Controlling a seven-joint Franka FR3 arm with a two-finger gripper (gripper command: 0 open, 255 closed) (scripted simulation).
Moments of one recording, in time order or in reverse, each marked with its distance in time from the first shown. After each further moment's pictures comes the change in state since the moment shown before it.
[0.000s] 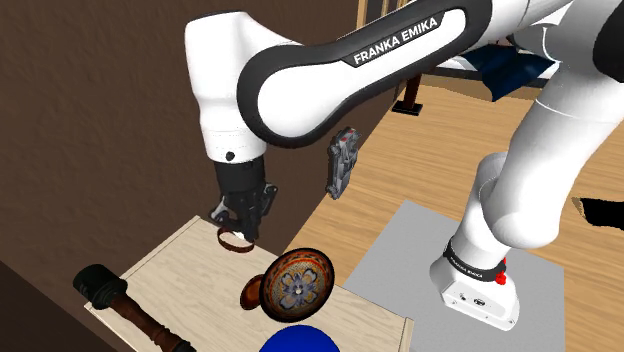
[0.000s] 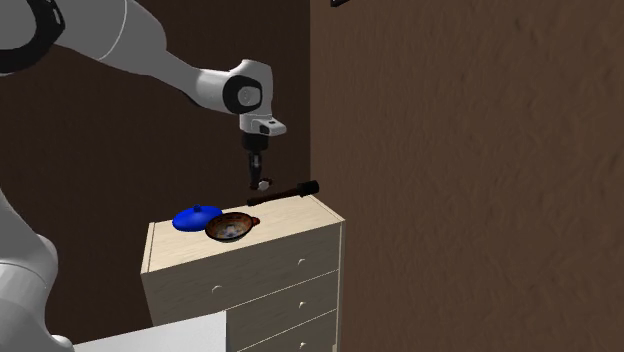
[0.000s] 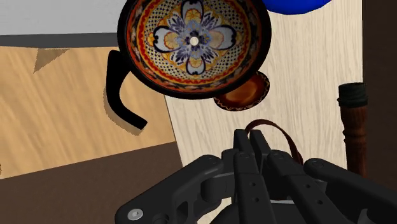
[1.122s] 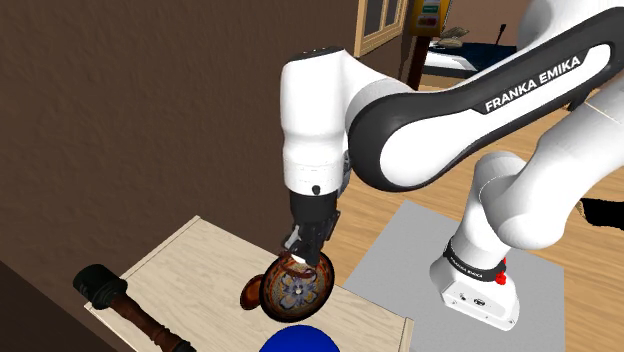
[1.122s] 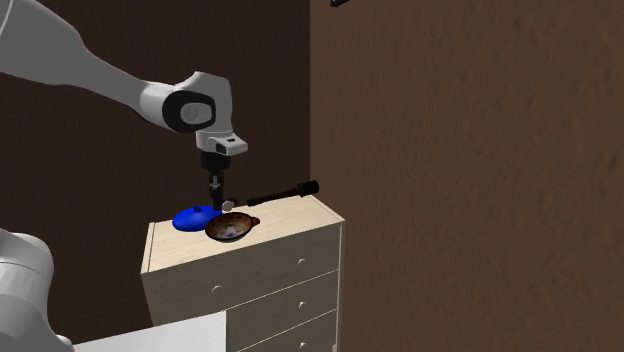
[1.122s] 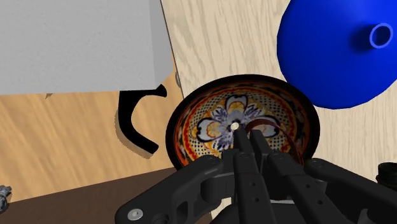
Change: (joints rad) arm 0.075 -0.350 -0.001 -0.402 0.185 0.072 -0.056
